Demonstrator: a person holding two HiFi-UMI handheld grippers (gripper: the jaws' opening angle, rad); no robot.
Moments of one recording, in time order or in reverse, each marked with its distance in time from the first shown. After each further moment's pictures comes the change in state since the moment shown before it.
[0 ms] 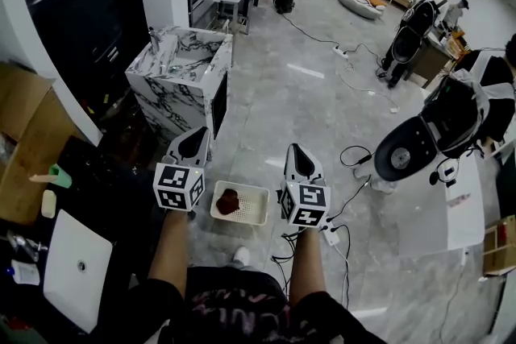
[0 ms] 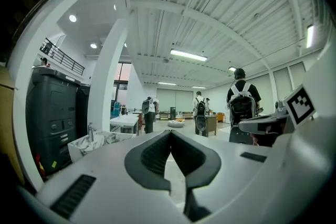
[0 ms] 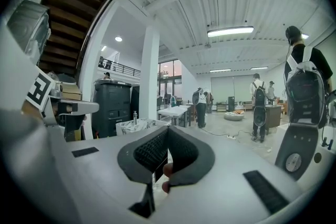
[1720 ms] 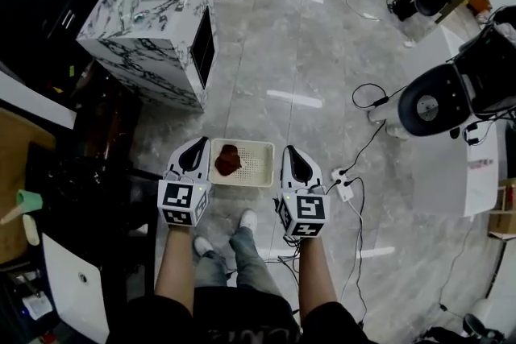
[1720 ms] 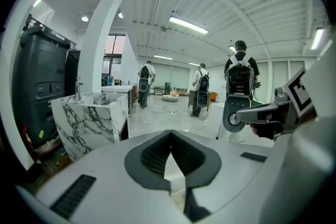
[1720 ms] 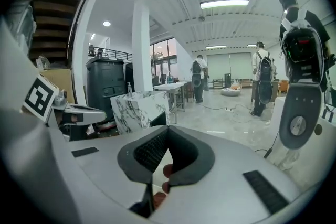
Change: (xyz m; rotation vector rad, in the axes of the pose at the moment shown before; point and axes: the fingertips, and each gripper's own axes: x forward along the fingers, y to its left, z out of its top) left arm 0.104 -0.008 -0.240 -0.036 0.280 -0.085; right arm 0.085 -0.029 -0.217 0.080 0.246 -0.020
